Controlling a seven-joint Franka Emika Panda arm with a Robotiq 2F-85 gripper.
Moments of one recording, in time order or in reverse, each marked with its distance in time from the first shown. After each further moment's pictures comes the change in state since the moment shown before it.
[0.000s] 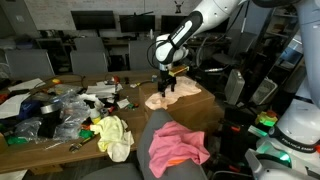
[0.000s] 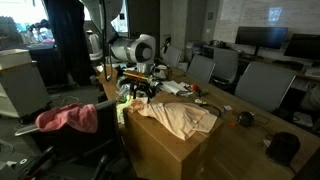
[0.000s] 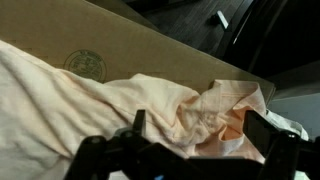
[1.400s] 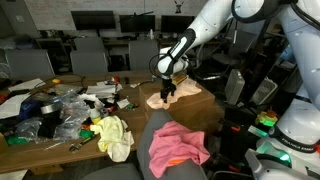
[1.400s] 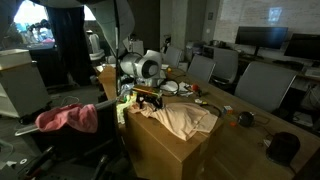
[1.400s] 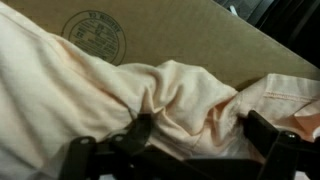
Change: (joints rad) arm -0.061 0.159 0.010 0.050 0.014 0.139 -0.172
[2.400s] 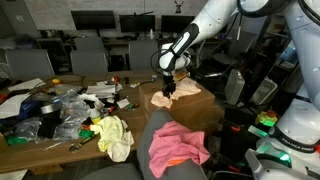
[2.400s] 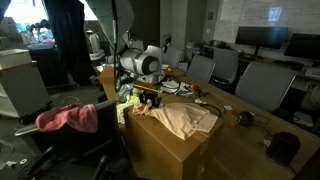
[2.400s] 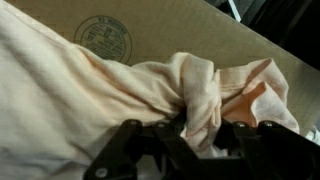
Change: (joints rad) arm -0.014 -0.062 0.001 -0.042 0.015 0.011 0.004
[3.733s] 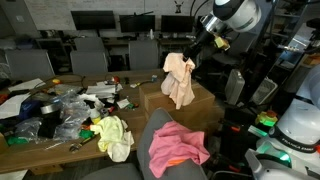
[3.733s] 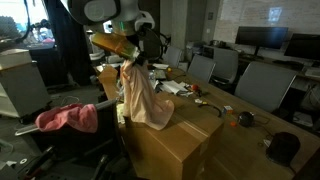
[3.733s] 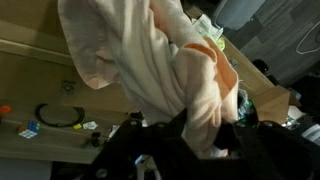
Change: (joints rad) arm 0.049 -1.060 -0.070 -0.747 0.402 0.233 -0.288
